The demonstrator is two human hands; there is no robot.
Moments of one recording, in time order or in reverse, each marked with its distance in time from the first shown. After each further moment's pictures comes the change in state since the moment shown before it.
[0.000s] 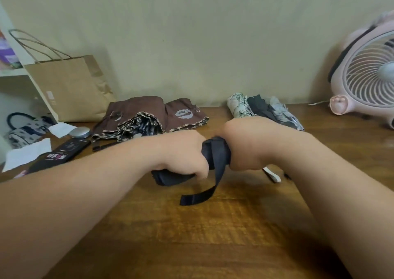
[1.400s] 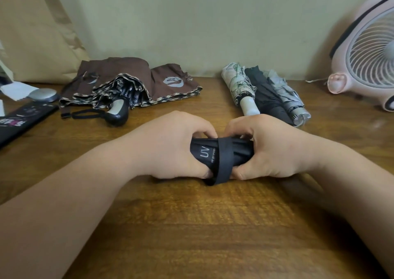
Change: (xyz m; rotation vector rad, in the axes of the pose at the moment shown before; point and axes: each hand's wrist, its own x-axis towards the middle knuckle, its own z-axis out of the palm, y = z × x) left_hand -0.020 -0.022 0.035 -0.126 0.188 0.235; right_hand -0.027 0.013 0.055 0.576 0.139 -0.097
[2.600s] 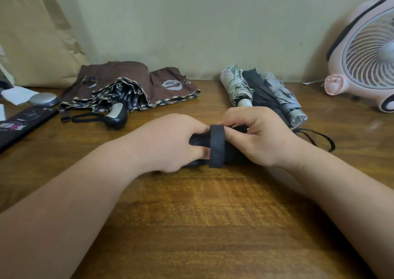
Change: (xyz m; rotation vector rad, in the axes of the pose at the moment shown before) left_hand 0.015 -0.007 0.006 0.109 0.026 0.030; right_hand 0.023 0.028 0.022 0.123 0.415 -0.199
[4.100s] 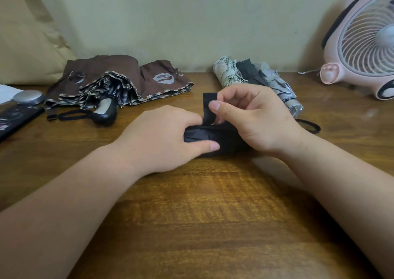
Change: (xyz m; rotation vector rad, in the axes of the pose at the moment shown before) left_hand 0.001 -0.002 0.013 0.087 0.240 0.054; right_hand 0.004 -0.019 -0.003 0.478 0.153 0.223
